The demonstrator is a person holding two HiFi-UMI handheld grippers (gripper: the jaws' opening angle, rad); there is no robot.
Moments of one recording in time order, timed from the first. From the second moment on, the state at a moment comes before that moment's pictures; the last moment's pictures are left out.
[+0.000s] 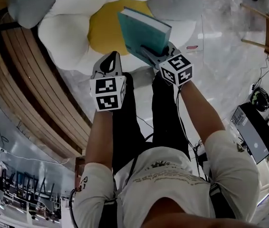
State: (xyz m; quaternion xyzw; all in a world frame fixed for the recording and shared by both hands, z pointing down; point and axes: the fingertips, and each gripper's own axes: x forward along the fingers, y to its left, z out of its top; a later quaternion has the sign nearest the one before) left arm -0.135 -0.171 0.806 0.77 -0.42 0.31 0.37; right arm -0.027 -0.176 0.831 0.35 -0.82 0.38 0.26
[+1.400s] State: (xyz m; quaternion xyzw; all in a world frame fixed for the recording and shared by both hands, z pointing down) left arm -0.154 -0.116 0.904 0.73 -0.33 0.39 0.45; right arm 0.020 -0.148 1.045 0.40 -0.51 0.76 -0.08
